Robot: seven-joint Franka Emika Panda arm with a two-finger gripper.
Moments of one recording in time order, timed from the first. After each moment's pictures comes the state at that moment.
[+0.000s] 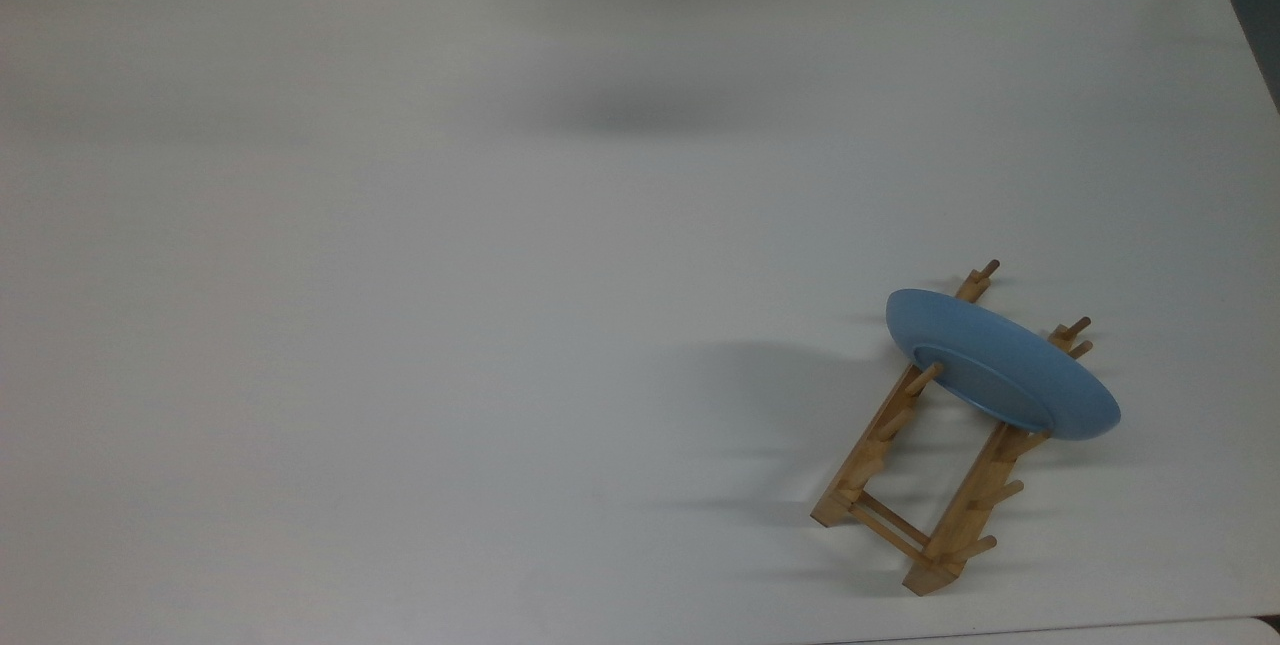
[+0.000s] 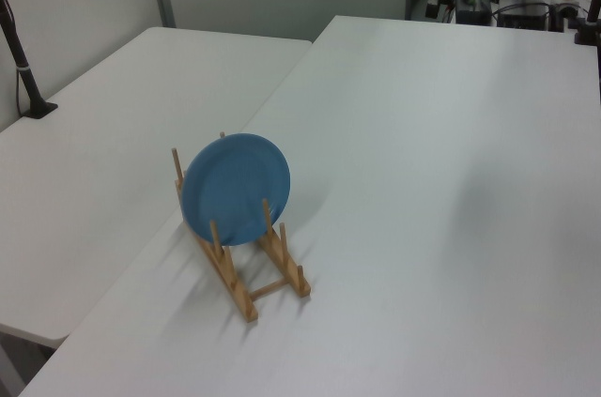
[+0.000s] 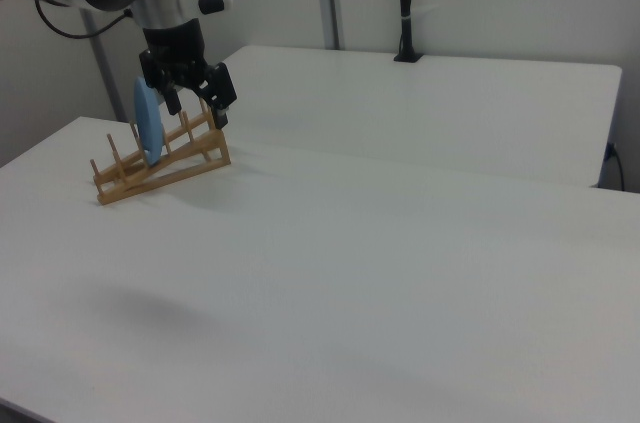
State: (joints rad) arm -0.02 -0.02 0.01 -1.64 0.07 1.73 0.00
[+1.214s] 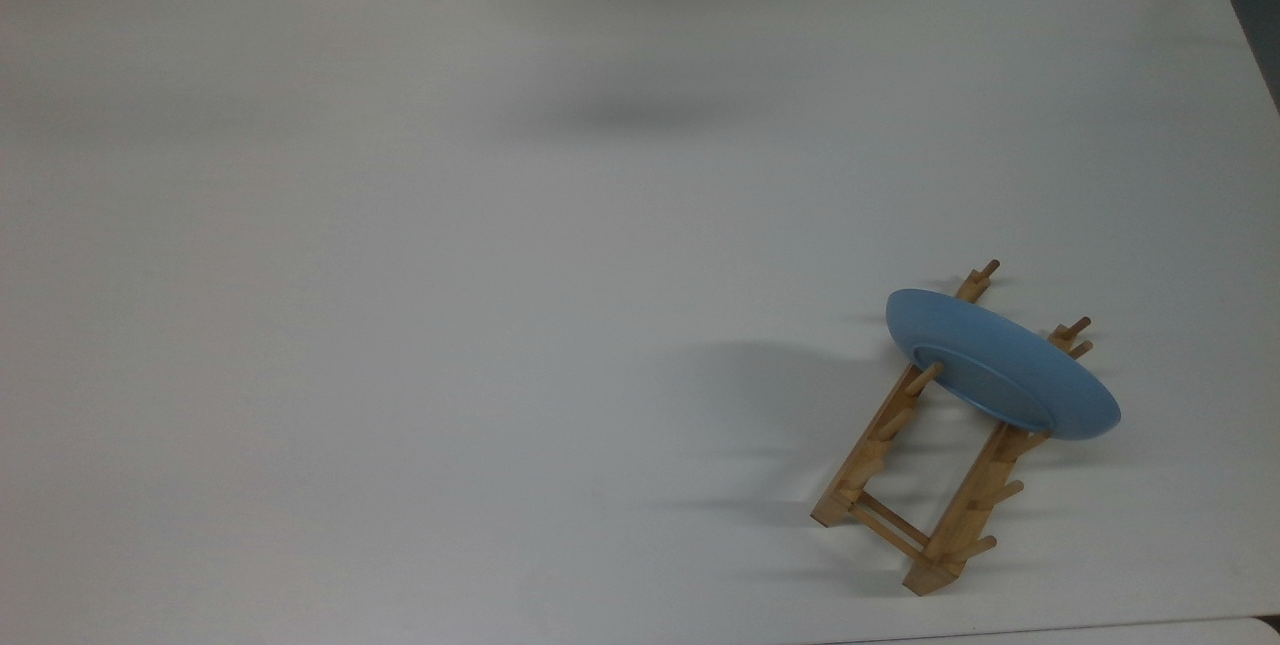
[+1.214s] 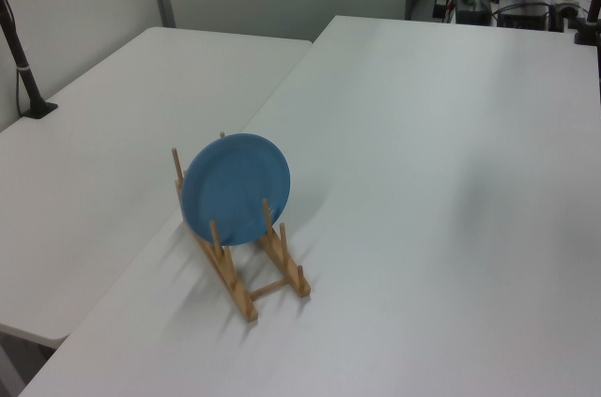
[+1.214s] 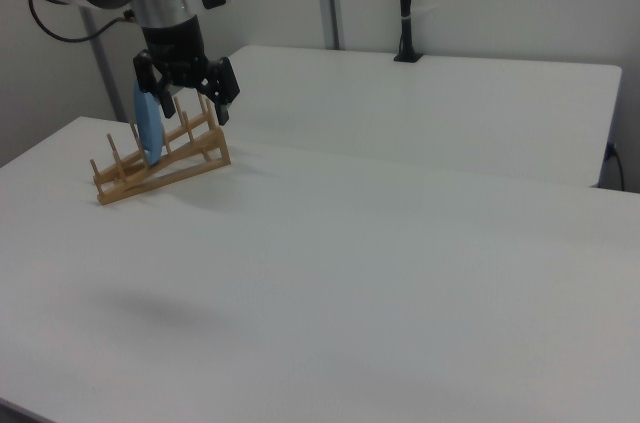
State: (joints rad) arm -0.02 -0.02 0.00 -1.64 0.07 1.71 -0.21
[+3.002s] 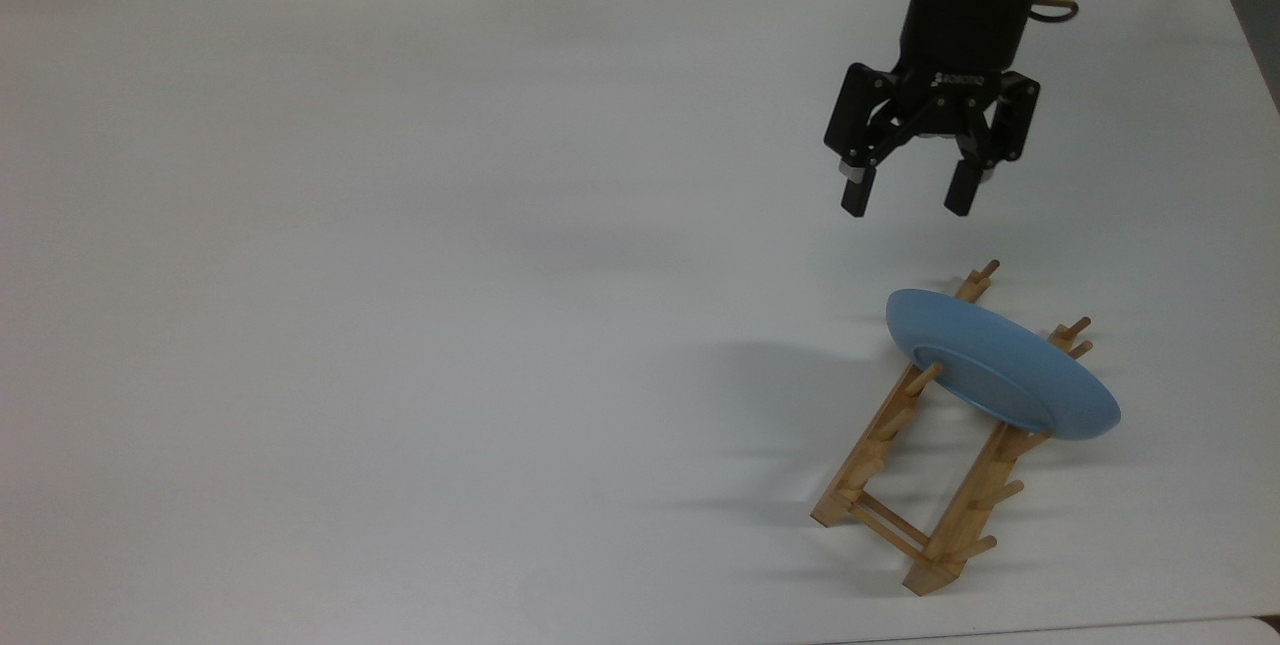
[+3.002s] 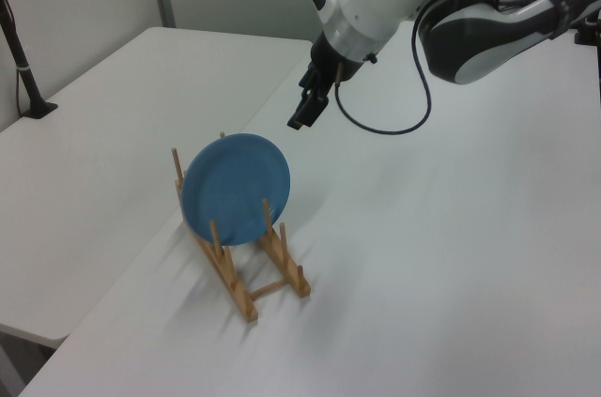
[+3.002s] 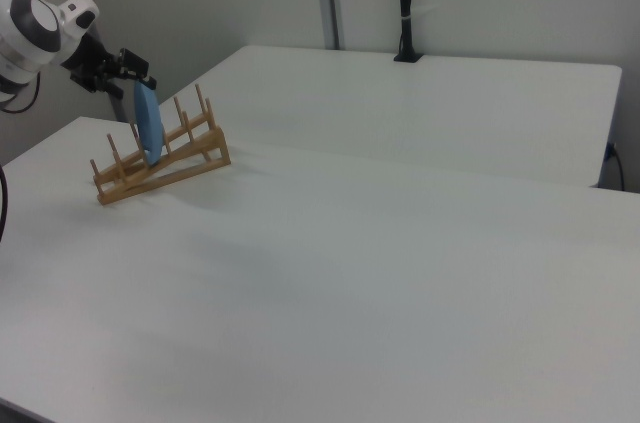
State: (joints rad) arm 0.30 0.39 0.25 -1.45 -0.69 2.26 0.56
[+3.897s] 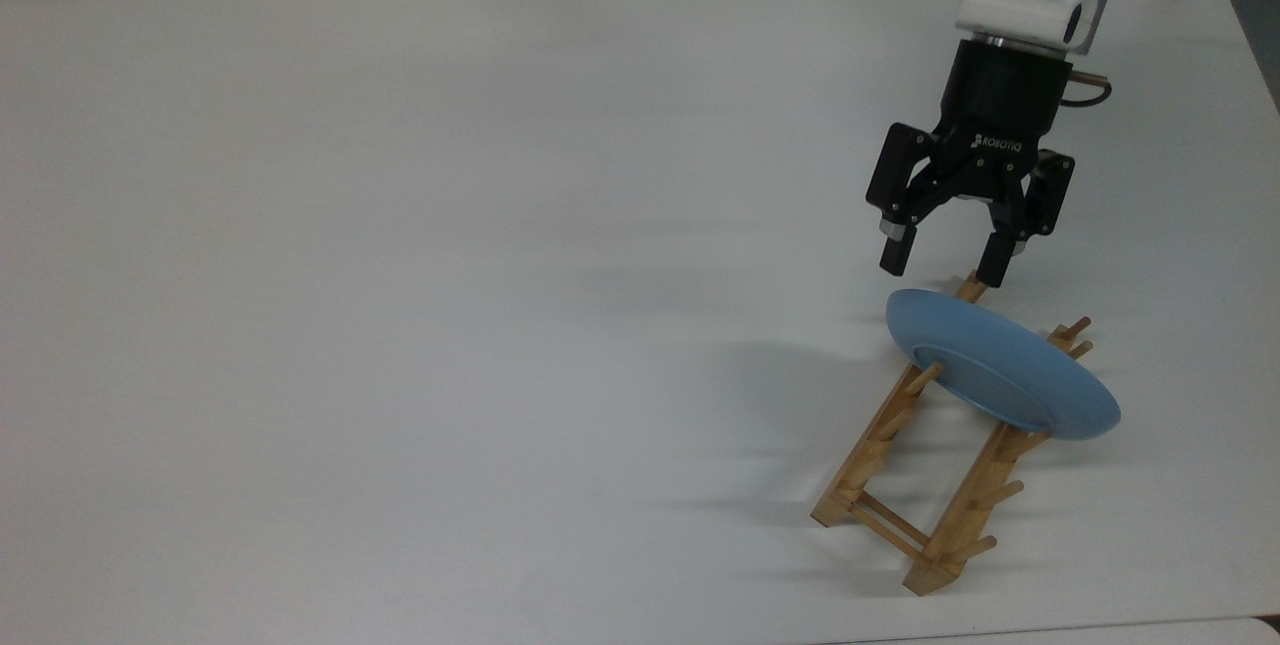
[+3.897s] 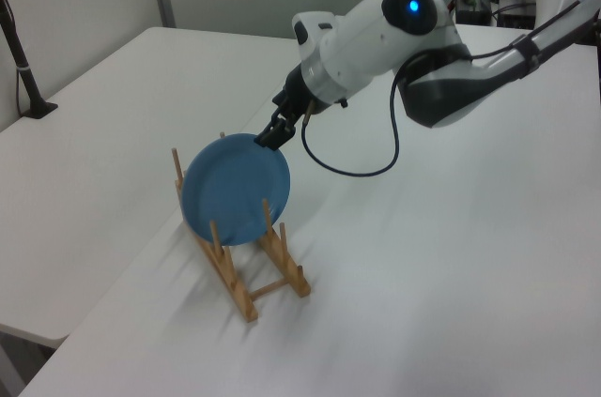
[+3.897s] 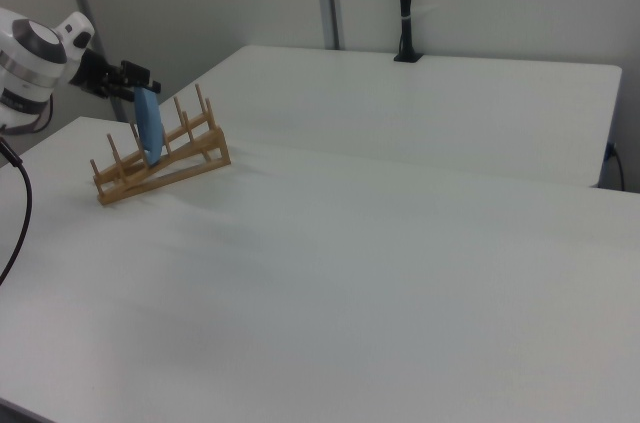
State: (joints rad) arm 0.35 0.53 0.25 -1.35 -0.99 2.30 0.84
